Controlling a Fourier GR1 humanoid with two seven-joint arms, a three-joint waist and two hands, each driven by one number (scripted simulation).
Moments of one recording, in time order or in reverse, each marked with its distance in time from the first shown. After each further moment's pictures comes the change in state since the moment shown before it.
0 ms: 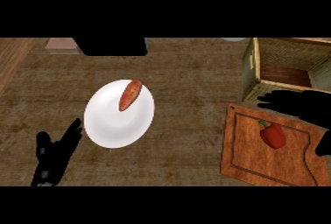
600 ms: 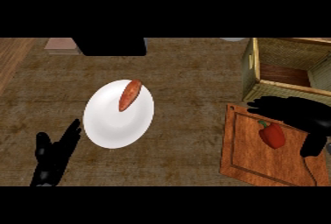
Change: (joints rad) left arm 0.013 -0.021 0.027 -0.017 -0.034 -0.012 0.018; right arm 0.017 0.119 0.000 0.088 0.126 -0.060 -0.046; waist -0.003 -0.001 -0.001
